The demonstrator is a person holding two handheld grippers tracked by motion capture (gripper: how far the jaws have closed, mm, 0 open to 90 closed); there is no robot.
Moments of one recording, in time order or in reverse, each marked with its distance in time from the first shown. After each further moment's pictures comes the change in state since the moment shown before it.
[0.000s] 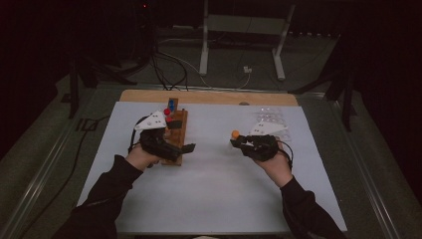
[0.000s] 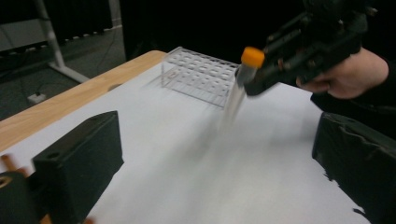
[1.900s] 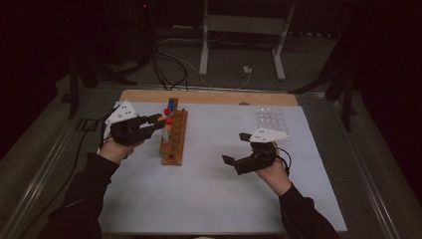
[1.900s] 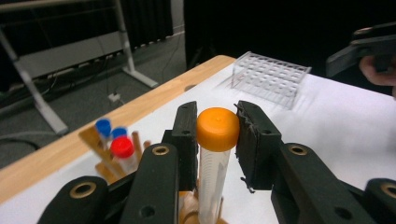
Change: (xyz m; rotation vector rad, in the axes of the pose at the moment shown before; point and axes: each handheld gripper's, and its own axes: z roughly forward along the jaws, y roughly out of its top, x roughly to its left) left arm 0.038 -0.009 -0.066 -0.010 0.284 0.004; right arm 0.020 -0.003 -0.008 -0.104 0.084 0.062
